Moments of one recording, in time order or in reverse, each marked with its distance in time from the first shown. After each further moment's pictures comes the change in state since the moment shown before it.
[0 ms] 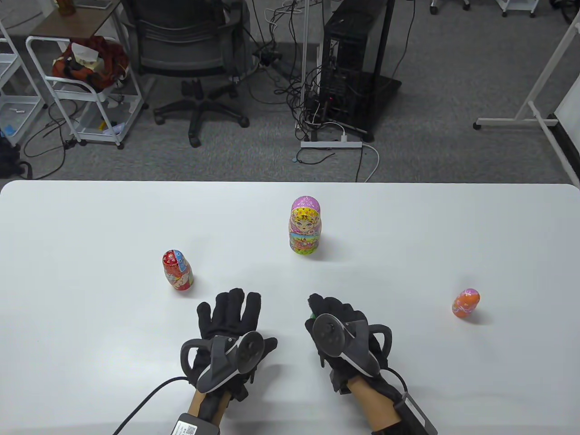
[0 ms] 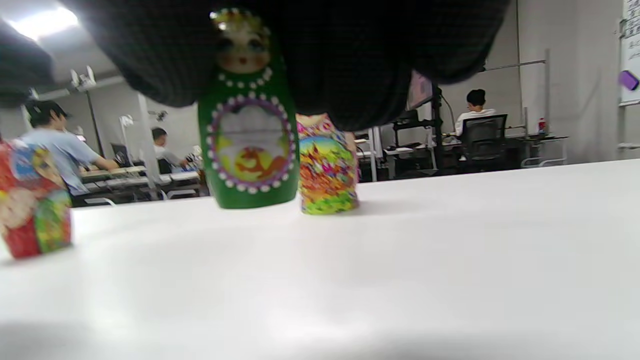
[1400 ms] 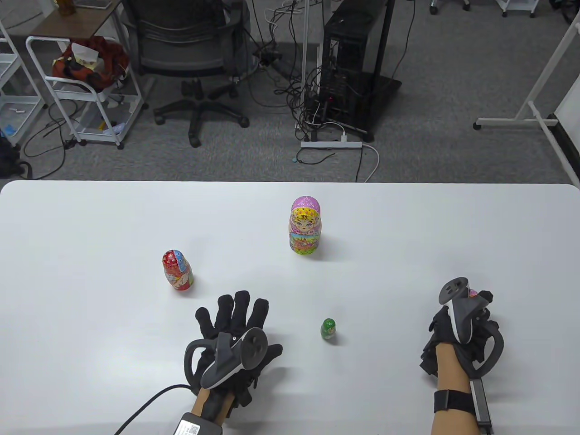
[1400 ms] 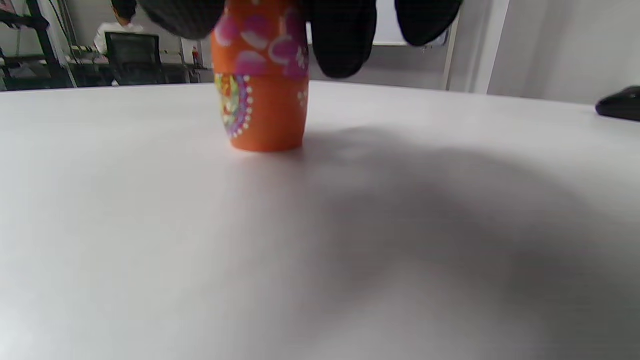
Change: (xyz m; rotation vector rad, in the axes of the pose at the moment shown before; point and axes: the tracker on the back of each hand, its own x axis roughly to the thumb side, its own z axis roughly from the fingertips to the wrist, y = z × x) left_hand 0.005 -0.005 -0.001 -0.152 0.003 0.057; right_hand -0.230 0.004 -0.014 0.134 1.005 0.219
